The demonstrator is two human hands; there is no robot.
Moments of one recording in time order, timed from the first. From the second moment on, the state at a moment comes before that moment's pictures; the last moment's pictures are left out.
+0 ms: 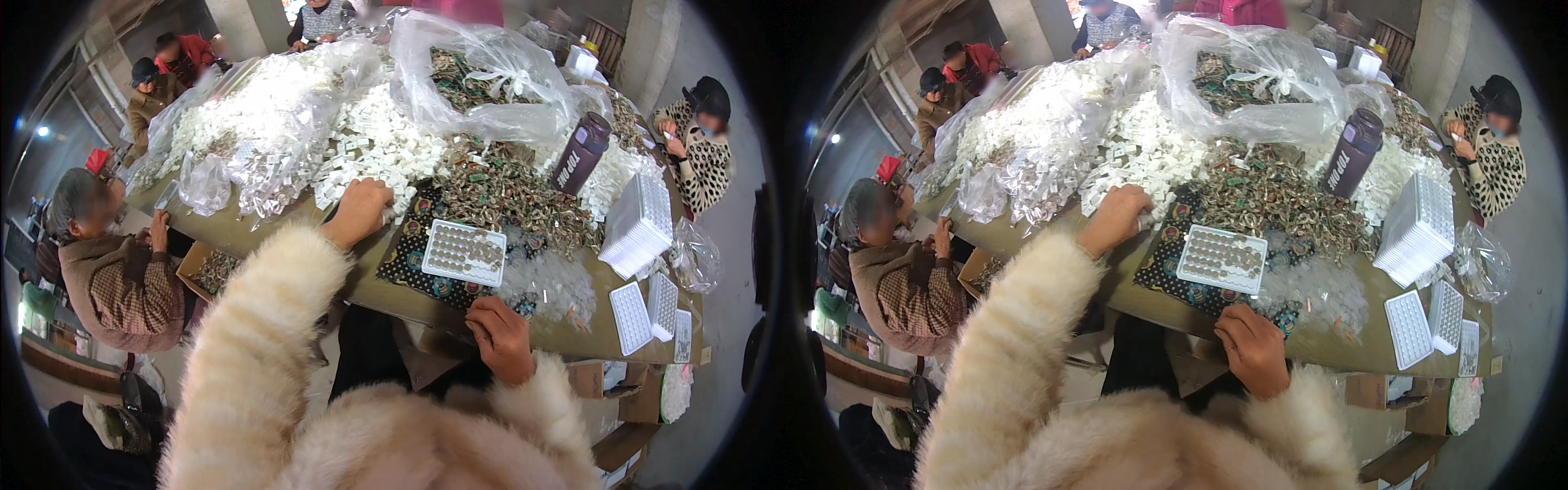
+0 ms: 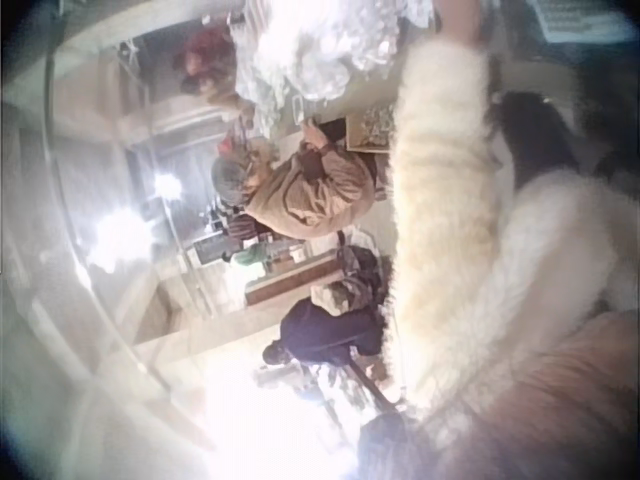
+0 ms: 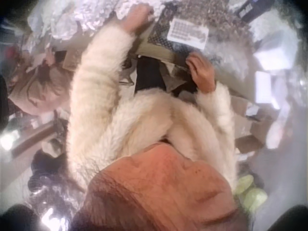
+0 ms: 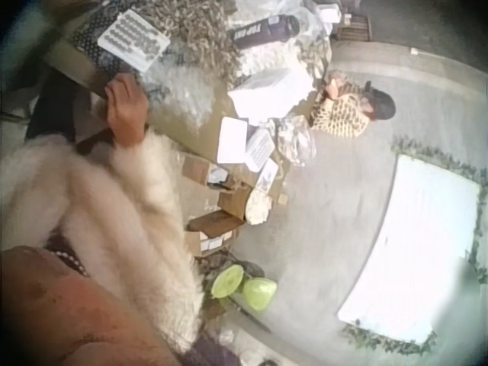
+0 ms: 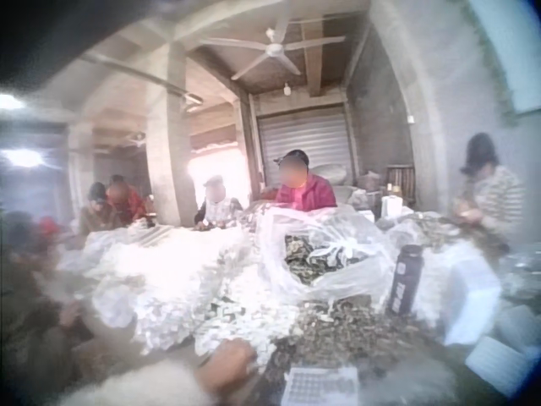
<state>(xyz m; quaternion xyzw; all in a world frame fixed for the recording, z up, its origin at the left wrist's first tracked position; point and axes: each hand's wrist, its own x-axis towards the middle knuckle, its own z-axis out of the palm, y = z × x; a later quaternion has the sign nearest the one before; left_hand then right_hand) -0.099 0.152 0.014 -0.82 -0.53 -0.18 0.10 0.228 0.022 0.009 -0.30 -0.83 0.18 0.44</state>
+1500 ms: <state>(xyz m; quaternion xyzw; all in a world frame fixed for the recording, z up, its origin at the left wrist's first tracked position) 0.053 0.024 -0.009 -0.53 -0.40 -0.52 -0.53 0.341 0.146 0.025 -0.69 -0.72 -0.04 0.11</state>
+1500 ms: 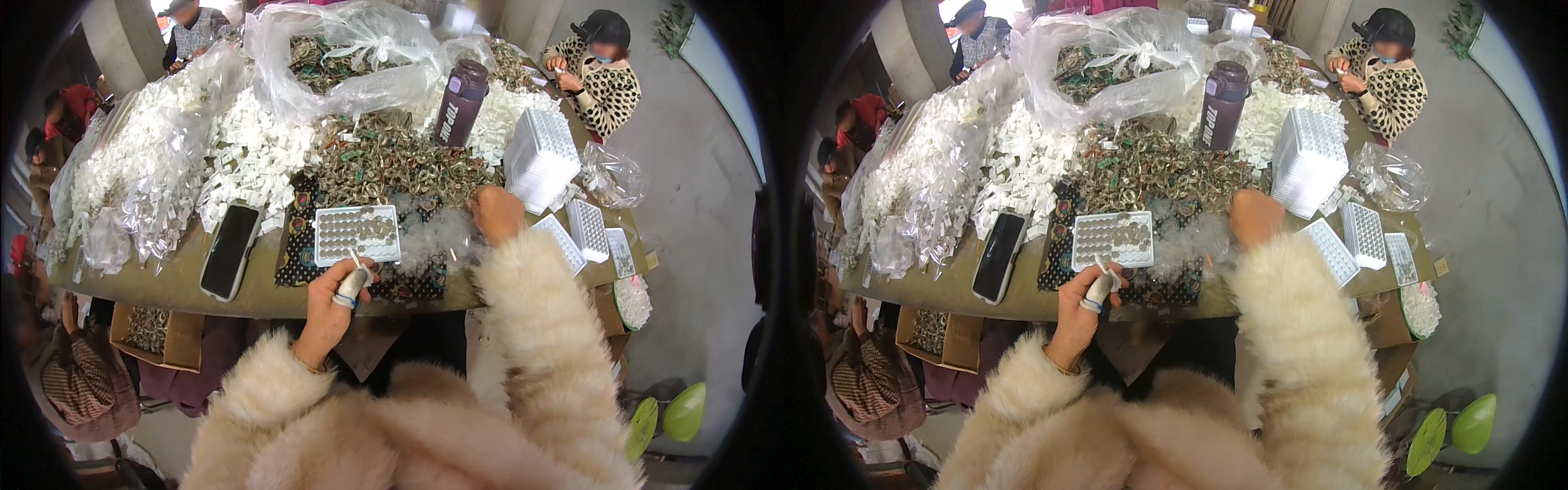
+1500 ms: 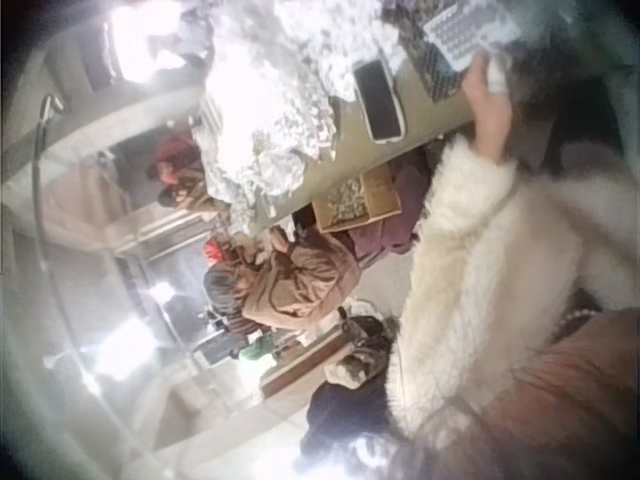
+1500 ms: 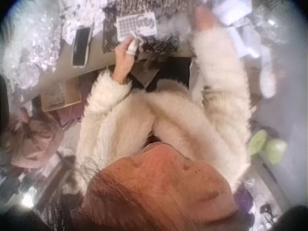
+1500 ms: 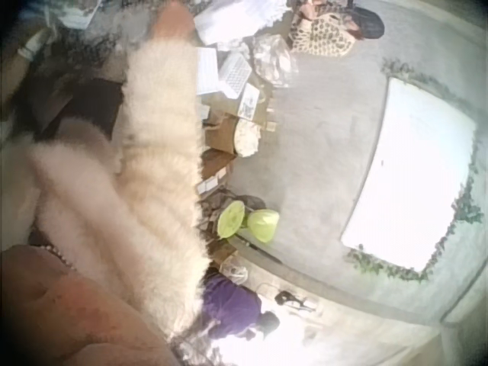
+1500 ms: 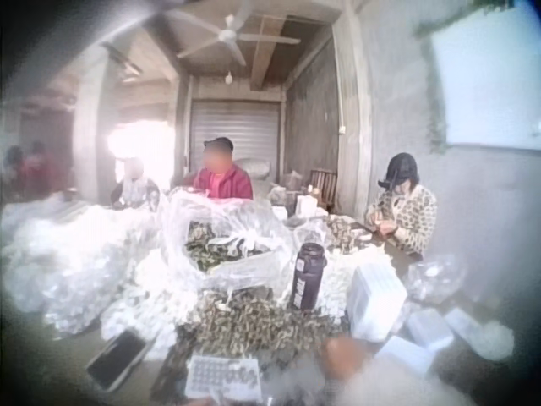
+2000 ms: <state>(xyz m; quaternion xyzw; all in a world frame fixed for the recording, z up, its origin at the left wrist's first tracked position) 0.053 0.022 -0.003 -0.52 -0.39 -0.52 -0.55 0.340 0.173 0.023 -0.64 -0.67 0.04 0.37</state>
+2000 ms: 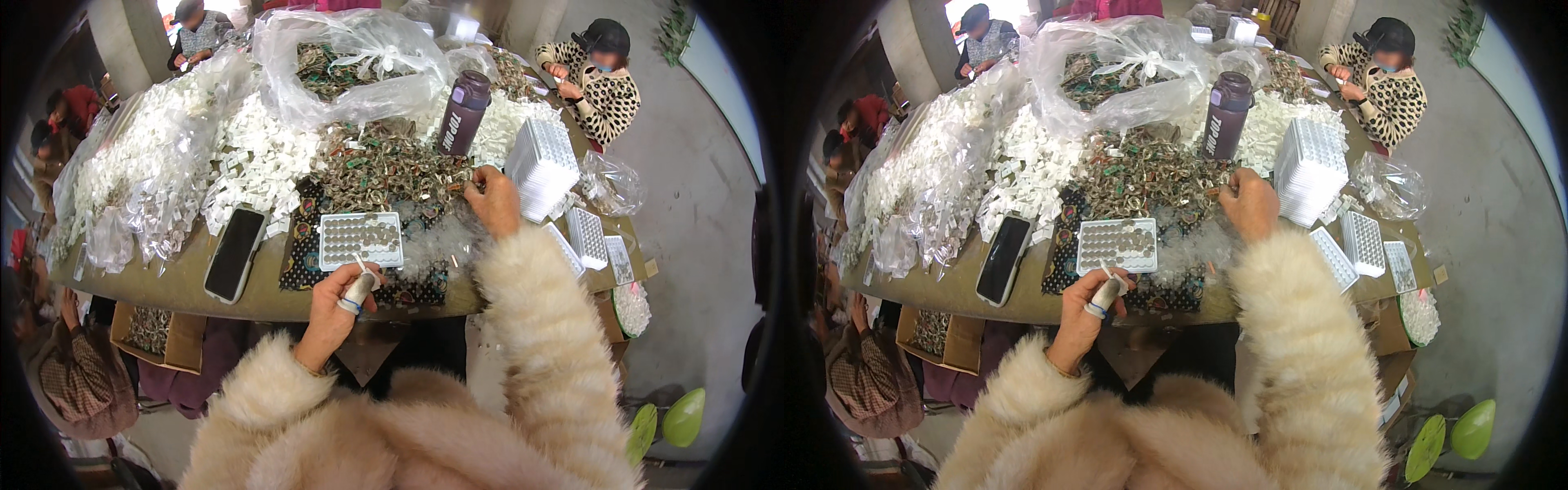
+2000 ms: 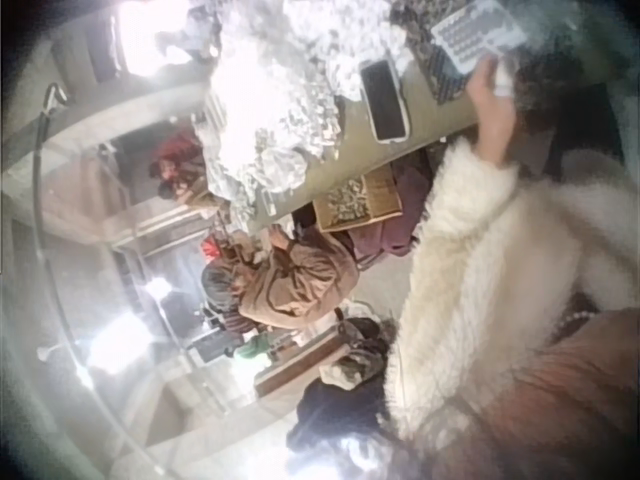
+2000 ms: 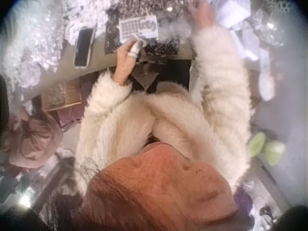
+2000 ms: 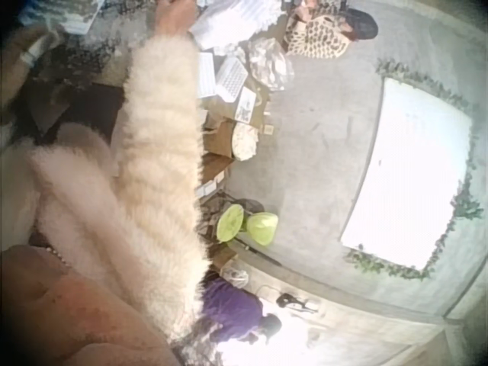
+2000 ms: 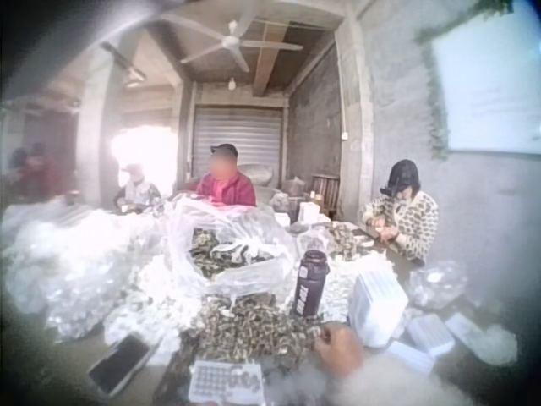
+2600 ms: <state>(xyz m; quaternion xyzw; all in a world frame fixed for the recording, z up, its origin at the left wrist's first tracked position) 0.057 0.027 0.019 -0.32 -0.31 -0.48 -0.76 0.269 0.115 0.058 -0.44 -0.74 0.11 0.51</state>
